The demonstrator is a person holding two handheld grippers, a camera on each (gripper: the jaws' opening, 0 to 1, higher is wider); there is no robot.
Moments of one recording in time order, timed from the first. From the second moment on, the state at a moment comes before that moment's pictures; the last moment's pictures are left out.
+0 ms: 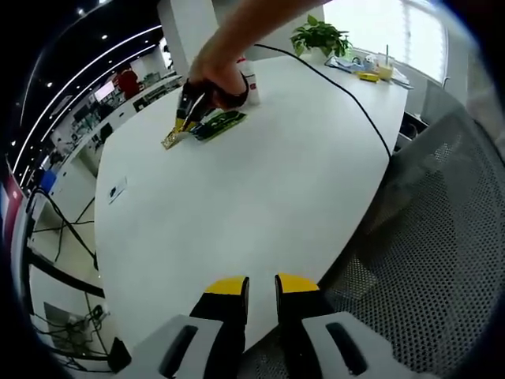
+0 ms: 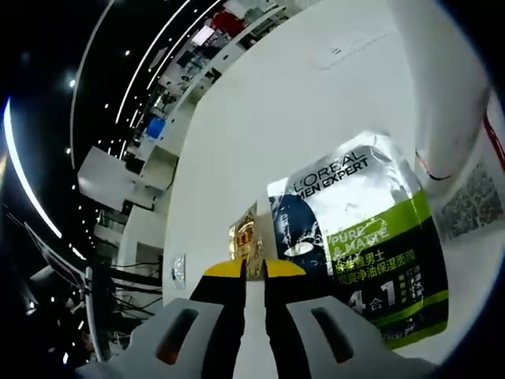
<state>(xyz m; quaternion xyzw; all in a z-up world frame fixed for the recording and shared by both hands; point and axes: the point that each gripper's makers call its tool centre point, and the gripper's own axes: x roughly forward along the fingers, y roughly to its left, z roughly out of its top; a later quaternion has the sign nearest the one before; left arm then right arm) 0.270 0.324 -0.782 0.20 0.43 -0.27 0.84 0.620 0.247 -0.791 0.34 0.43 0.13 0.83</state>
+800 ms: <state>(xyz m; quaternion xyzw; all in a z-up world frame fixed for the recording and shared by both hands) 0.270 0.326 -0.782 0.20 0.43 -0.27 0.84 0.591 0.341 -0.749 0.17 0.37 0.32 0.86</state>
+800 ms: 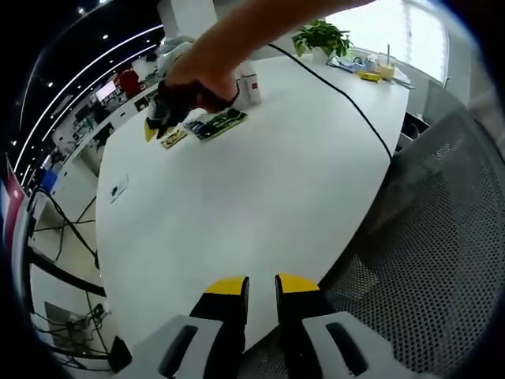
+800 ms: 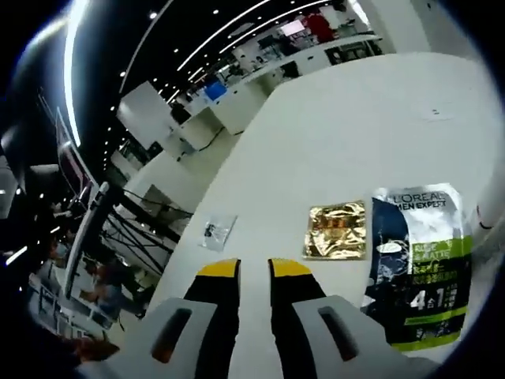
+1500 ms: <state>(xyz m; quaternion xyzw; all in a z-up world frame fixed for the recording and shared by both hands) 0.269 0.327 -0.785 0.18 0.43 -0.26 0.84 0.625 0.457 -0.726 -0.17 0.32 0.54 0.76</state>
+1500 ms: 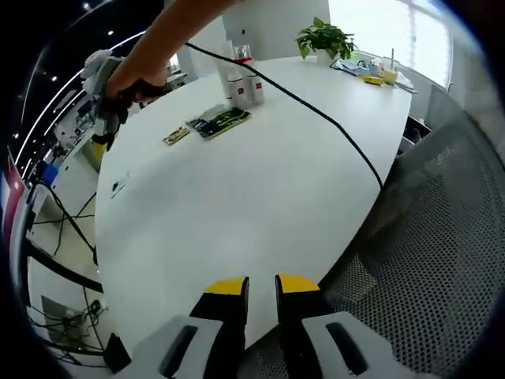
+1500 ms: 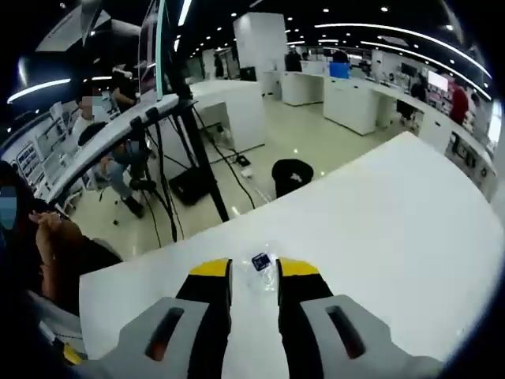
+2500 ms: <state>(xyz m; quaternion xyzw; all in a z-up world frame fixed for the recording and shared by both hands) 0.264 0.330 -0.798 0.17 0.44 -0.27 0.84 0.628 0.466 -0.811 -0.39 0.39 0.60 0.59</state>
